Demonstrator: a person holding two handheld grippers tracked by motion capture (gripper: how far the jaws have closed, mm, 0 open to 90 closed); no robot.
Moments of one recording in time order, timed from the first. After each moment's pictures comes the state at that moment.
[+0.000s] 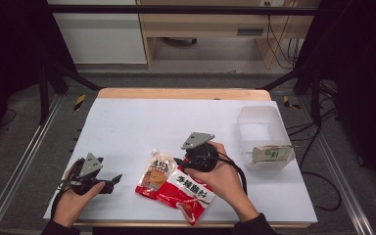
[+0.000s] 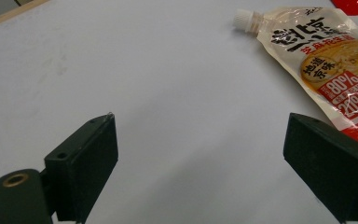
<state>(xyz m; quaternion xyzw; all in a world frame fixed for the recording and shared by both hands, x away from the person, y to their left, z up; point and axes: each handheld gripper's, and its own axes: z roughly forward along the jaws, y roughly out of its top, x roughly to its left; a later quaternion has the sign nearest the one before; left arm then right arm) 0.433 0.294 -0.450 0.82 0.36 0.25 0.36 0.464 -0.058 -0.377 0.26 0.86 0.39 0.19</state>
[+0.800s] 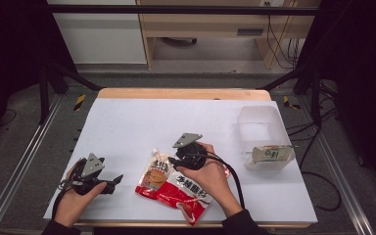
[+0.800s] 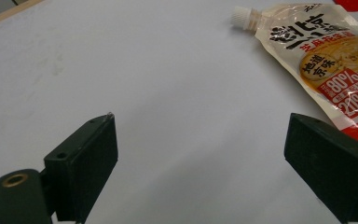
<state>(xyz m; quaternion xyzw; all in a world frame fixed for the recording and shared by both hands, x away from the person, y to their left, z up) 0.435 0.291 -0.452 0.83 0.35 0.25 0.35 0.486 -0.036 -0.413 0.28 0.86 0.38 0.18</state>
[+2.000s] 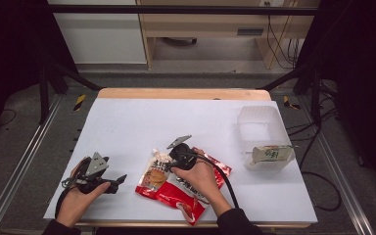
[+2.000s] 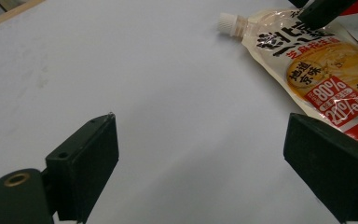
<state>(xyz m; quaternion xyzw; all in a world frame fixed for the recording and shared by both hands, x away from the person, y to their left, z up) 0.438 0.281 -0.451 0.84 0.34 0.25 0.35 0.516 -0.012 -0.469 0.33 0.88 0.33 0.10</state>
